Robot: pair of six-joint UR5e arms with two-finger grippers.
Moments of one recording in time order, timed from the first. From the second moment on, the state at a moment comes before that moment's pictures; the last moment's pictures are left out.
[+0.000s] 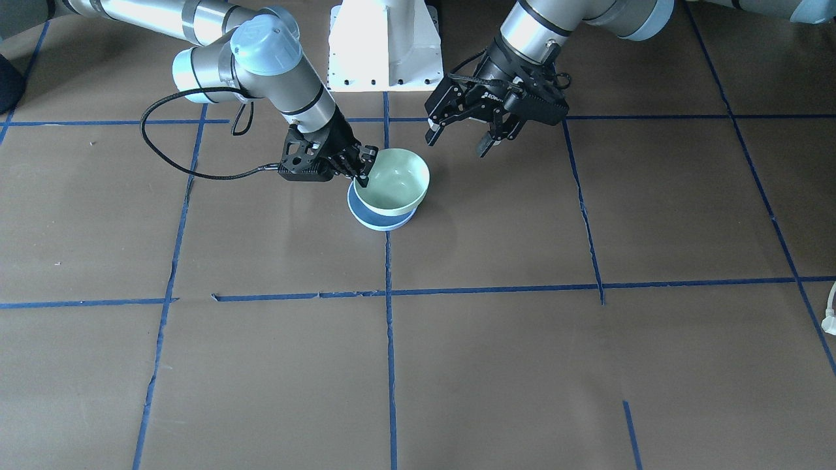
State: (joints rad) left arm -0.65 -2.07 -1.98 -1.93 -1.91 -1.46; right arm 0.50 -1.01 1.69 -1.16 1.91 1.61
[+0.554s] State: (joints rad) left arm -0.65 -2.06 -1.98 -1.93 -1.91 -1.46; right arm 0.50 -1.01 1.67 -1.16 1.91 1.62
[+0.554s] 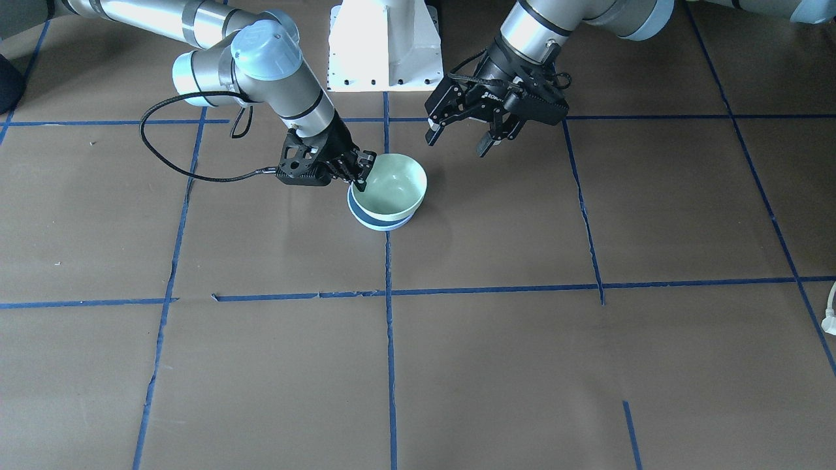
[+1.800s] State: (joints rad) left arm -0.70 -1.95 -1.98 -1.93 -1.95 -1.34; right arm 0.78 -1.31 1.86 -1.16 2.14 1.45
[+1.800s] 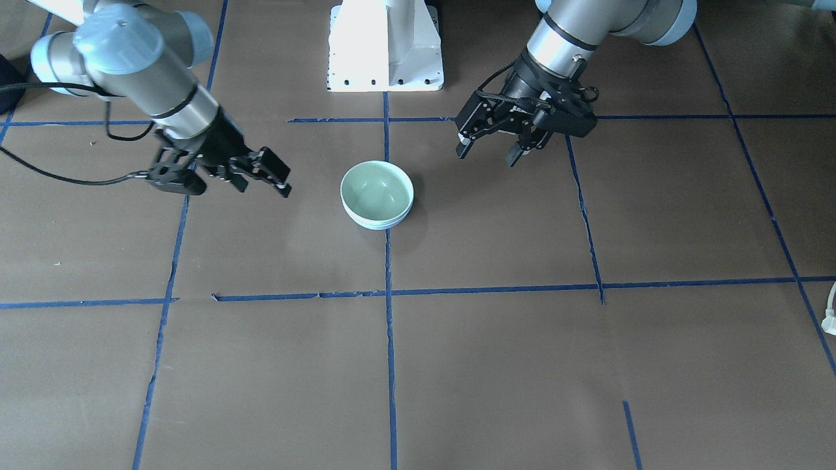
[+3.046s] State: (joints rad) left arm -1.47 -1.59 -1.88 -1.37 -2.26 0.16; right arm 1.47 -1.65 1.77 -1.58 2.36 0.04
